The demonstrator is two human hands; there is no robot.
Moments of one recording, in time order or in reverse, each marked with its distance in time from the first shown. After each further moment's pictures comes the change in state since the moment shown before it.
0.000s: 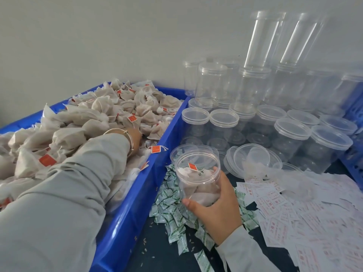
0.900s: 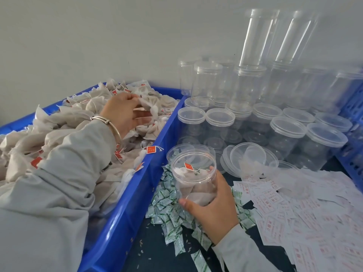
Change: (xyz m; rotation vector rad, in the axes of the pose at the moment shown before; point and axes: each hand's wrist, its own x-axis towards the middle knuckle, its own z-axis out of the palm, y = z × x) left_hand -0.038 0.014 -0.054 -1.903 0.287 0.079; right_hand 0.001 0.000 -0.002 0.004 -0.020 0.023
